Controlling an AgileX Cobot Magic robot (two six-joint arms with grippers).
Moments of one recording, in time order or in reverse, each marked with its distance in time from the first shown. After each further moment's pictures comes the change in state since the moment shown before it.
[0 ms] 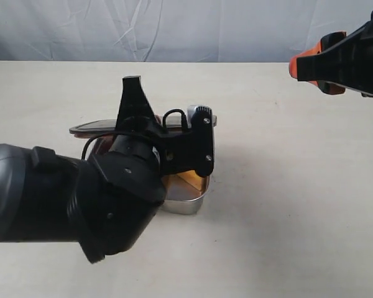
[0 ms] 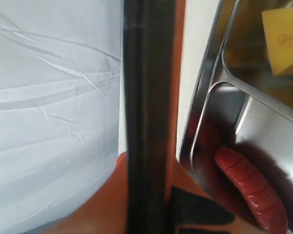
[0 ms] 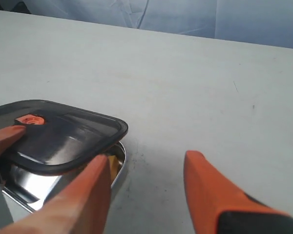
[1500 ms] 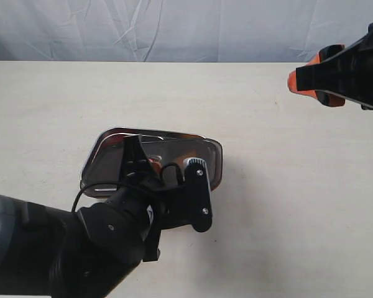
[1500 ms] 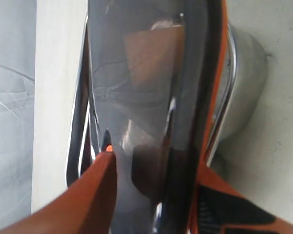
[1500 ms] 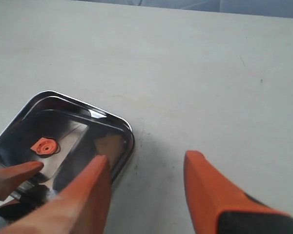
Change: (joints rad) left arm -0.073 0.000 0.168 -0.004 -0.206 -0.246; right arm 0.000 0.000 0.000 0.012 0.078 0.037
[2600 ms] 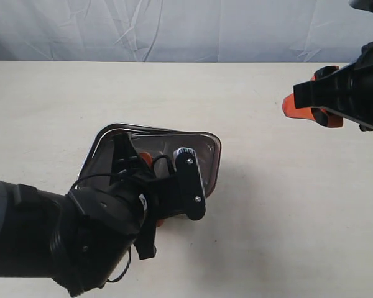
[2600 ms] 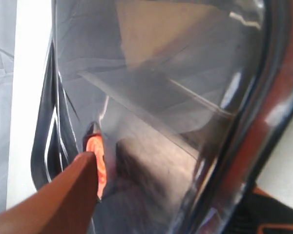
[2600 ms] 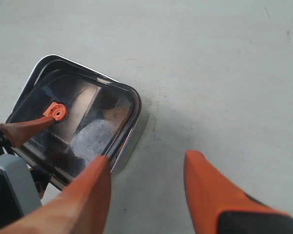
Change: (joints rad) left arm 0.044 -0.014 -0.012 -0.145 -0.036 0.082; right arm 0.000 0.000 0.000 0.063 0.128 0.008
